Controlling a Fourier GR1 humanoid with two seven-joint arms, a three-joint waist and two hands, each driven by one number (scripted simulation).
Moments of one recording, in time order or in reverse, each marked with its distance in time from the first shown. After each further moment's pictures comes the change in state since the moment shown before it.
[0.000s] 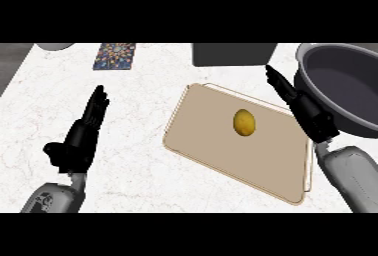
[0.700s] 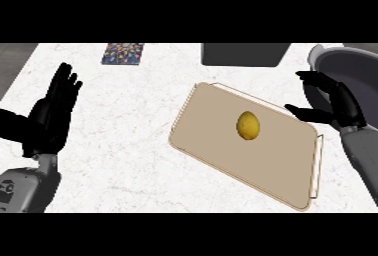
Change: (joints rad) left arm -0.081 0.060 0.154 -0.064 0.082 -0.003 0.187; right arm -0.125 -0.031 -0.180 0.549 0.145 -0.118 -0.272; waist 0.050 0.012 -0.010
